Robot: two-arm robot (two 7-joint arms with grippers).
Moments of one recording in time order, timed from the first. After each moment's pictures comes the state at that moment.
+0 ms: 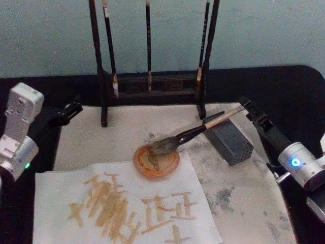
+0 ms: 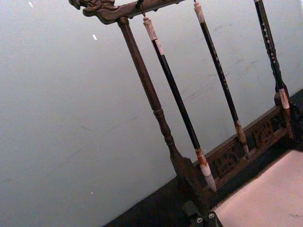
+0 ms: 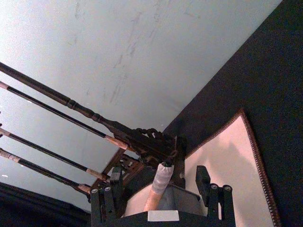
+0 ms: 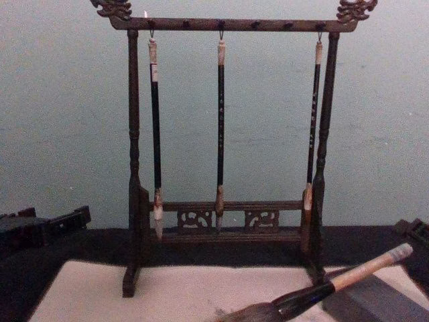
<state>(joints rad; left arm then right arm) -0.20 0.60 0.45 -1.41 -0.25 -0.12 0.03 0.20 0.37 -0.28 -1.18 1.39 0.14 0.37</state>
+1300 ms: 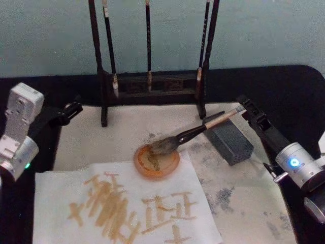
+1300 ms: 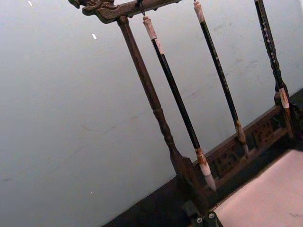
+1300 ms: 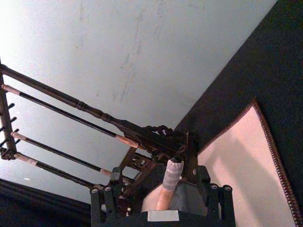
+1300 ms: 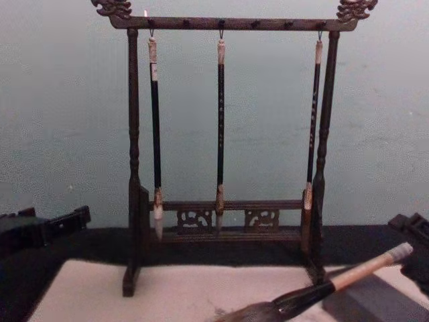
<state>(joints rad) -0.20 0.60 0.45 -1.41 -0.25 -0.12 0.03 0.22 0.39 -0.33 -1.16 1.50 0.14 0.41</state>
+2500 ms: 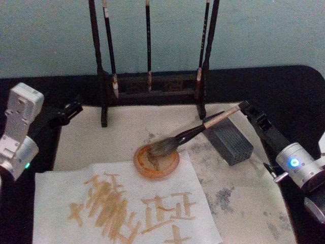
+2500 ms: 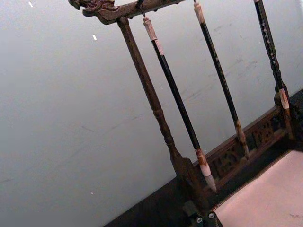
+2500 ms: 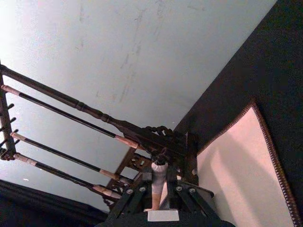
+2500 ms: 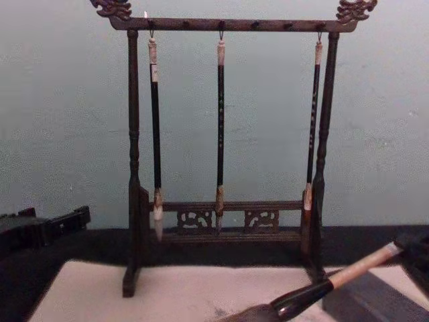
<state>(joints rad) -0.20 0.60 0.45 -1.41 -0.25 -0.12 0.03 0.22 0.39 -0.33 -1.16 1.49 0.14 0.41</state>
